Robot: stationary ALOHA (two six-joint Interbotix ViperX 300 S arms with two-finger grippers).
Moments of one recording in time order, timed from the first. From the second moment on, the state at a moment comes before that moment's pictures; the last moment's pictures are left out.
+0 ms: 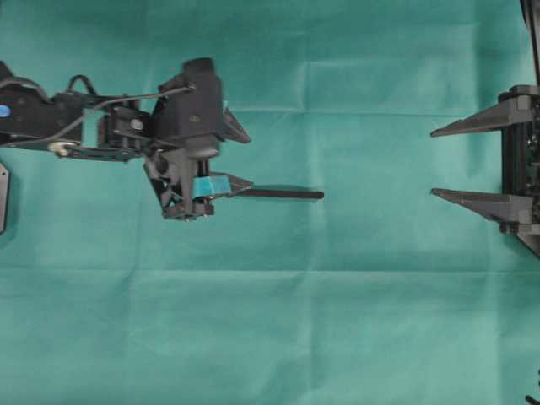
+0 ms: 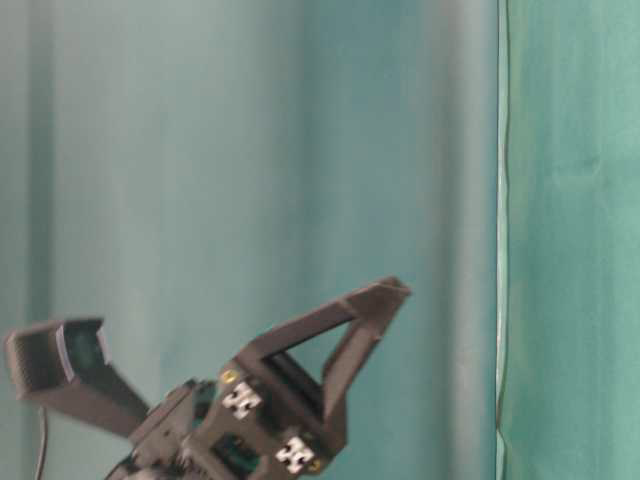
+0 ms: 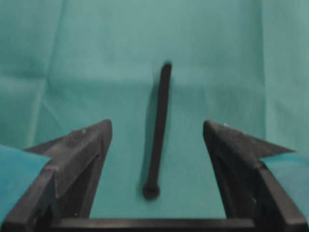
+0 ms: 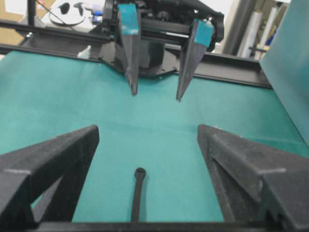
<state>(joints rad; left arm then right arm) 0.06 -0.15 0.55 -0.02 0.26 0.00 -0.01 -0.96 1.28 0.00 -0.36 0.00</state>
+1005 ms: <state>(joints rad) 0.06 0.18 0.45 -0.02 0.25 0.01 -0.01 -0.96 1.32 0.00 -0.39 0.00</state>
